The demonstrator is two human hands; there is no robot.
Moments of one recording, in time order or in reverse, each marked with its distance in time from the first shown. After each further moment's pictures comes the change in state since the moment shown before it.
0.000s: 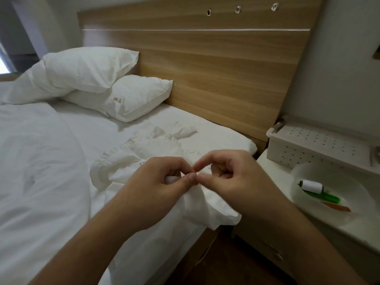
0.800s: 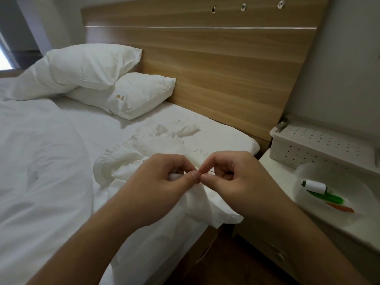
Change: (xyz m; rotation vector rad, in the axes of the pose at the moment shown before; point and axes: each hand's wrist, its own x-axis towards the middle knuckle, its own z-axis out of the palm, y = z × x) left_hand 0.000 0.000 -0.001 -0.018 0.007 -0.032; right_hand 0.001 0.005 0.003 -0.160 -0.002 -0.063
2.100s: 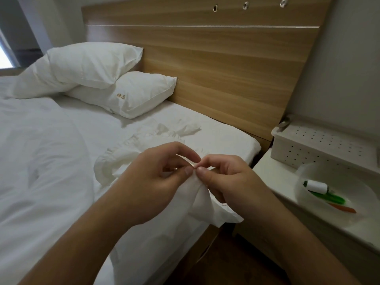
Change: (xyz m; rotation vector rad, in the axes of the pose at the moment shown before) left_hand -0.004 0.003 -0.011 -0.129 -0.012 0.028; right_hand 0.004 -0.003 0.017 0.413 -0.089 0.196
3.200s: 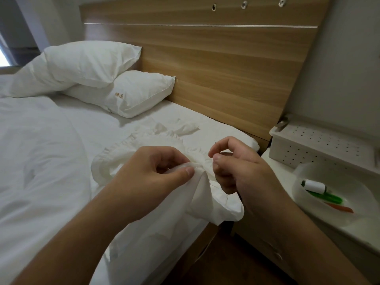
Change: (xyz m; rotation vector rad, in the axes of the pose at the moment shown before) left_hand 0.001 0.000 0.000 -0.015 0.031 -0.137; right_hand -0.001 -0.007 -0.015 0.144 0.140 0.075
